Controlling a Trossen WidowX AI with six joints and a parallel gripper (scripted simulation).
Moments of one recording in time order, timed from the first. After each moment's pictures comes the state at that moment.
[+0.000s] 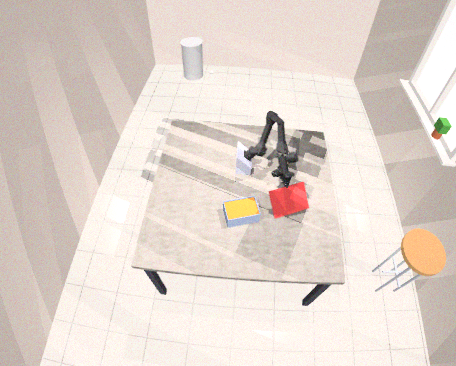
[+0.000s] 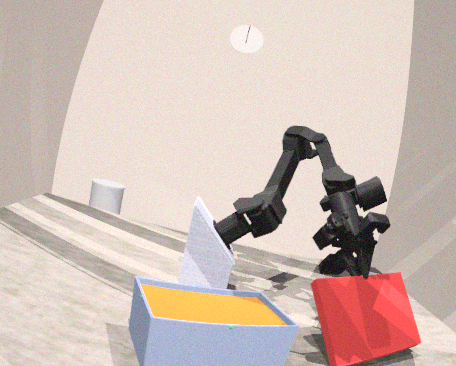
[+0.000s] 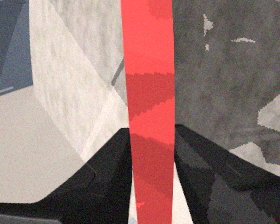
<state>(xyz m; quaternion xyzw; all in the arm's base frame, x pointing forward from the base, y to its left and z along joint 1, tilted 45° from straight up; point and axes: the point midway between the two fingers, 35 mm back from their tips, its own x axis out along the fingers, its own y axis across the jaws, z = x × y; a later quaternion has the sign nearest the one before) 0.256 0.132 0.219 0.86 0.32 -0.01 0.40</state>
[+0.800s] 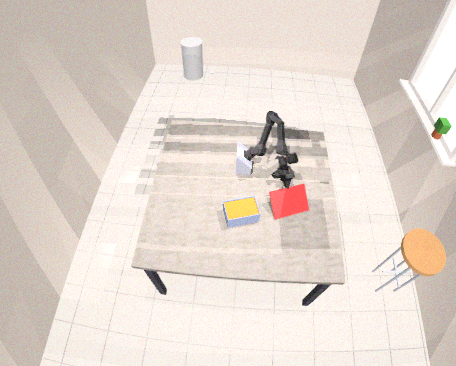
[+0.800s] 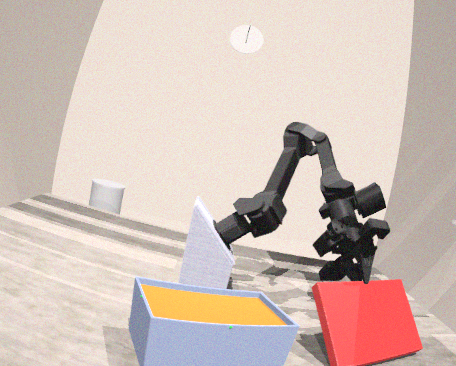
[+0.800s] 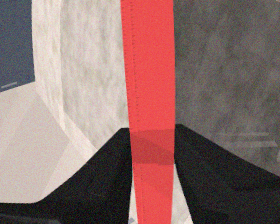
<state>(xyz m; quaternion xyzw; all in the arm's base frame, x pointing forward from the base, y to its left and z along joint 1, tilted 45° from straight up) 0.258 0.144 0.213 0.86 0.32 0.00 0.41</state>
